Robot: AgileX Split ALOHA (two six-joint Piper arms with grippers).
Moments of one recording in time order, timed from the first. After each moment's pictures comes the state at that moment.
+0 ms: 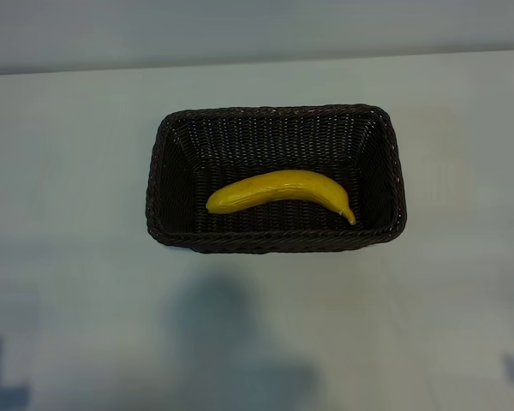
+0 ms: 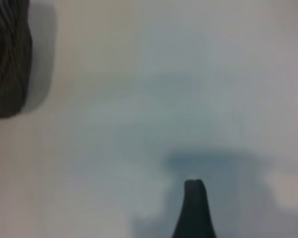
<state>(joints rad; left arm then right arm) 0.01 -0.01 -0.50 0.01 1.05 -0.01 -0.04 0.05 -0.49 0.01 1.08 -0.01</state>
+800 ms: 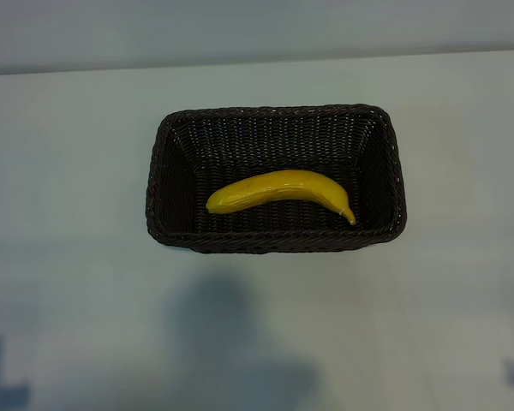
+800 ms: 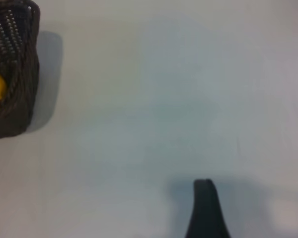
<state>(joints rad) 0.01 -0.01 -0.50 0.01 1.05 -0.02 -0.04 -0.01 -0.49 0.01 1.08 -0.01</state>
